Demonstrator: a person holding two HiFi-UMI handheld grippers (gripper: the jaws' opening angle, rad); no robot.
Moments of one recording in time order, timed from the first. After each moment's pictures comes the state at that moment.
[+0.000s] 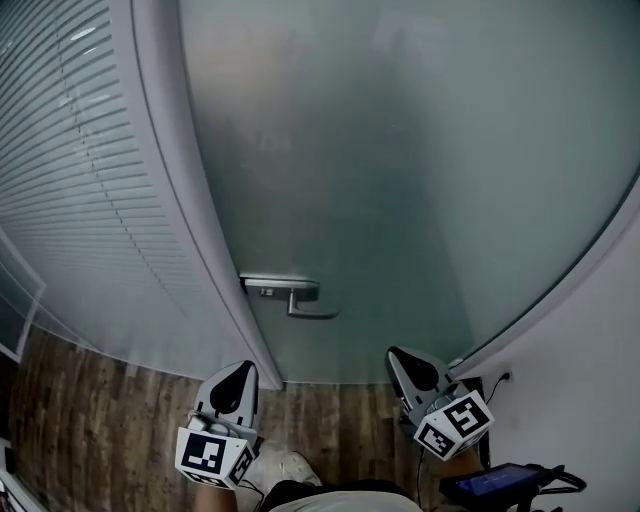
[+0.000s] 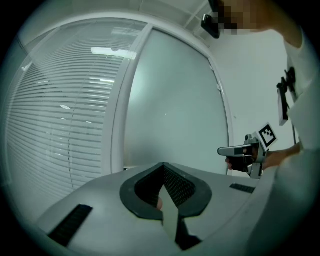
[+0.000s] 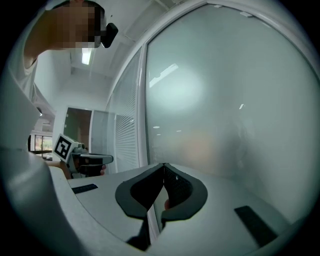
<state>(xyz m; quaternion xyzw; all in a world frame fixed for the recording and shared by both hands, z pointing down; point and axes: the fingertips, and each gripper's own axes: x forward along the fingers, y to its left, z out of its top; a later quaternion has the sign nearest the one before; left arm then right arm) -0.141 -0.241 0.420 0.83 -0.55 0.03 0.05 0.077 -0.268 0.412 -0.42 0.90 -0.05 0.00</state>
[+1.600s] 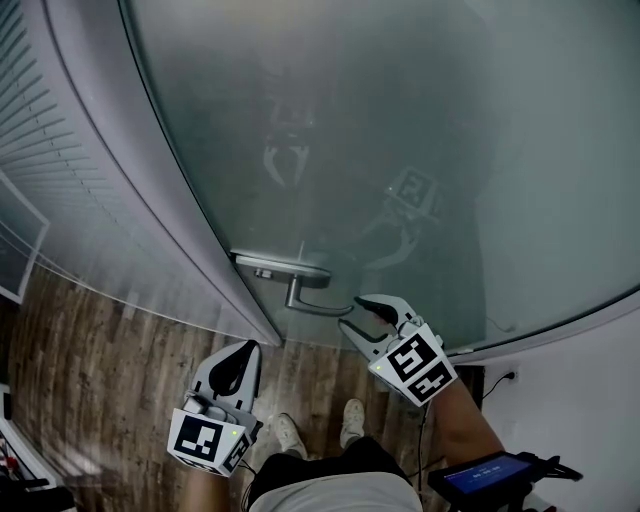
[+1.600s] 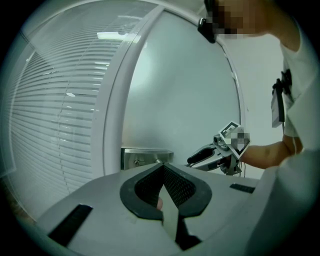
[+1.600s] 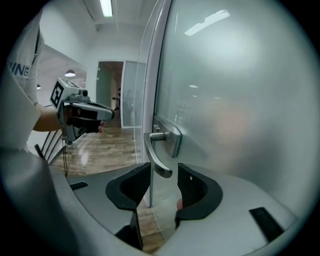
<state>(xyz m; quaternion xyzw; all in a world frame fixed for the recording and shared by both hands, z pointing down) -0.133 -0.304 0.480 0.81 -0.57 0.06 0.12 -0.008 -0.386 0.535 -0.22 0.93 -0.01 -0.30</state>
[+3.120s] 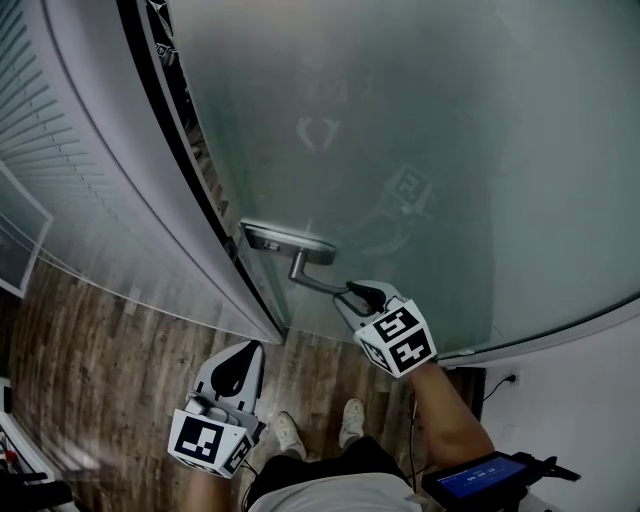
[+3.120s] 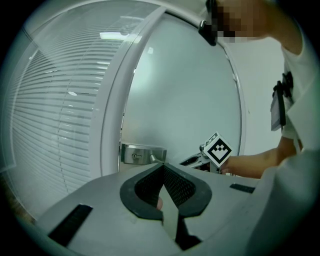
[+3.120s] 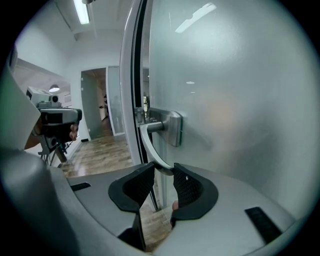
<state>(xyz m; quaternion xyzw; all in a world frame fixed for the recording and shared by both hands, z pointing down) -0.133 -0.300 0.469 0.81 -0.57 0.04 0.12 -0.025 -0.429 0.560 -0.27 0.92 -0.08 -0.28</state>
